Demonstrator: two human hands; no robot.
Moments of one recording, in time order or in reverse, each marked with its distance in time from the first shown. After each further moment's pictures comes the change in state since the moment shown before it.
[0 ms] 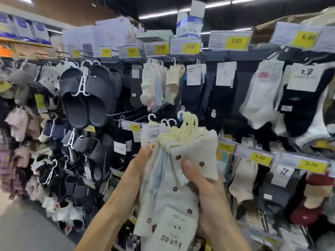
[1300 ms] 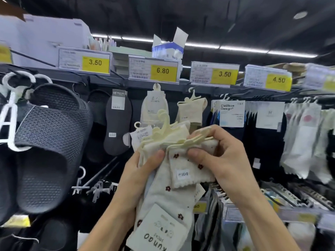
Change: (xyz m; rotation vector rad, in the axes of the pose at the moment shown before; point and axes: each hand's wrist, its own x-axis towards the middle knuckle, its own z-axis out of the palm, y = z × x) left_hand 0.332 -0.090 -0.167 -0.662 -0.498 0.086; right_hand 0.291 0.041 0.107 -0.852 0.063 -0.564
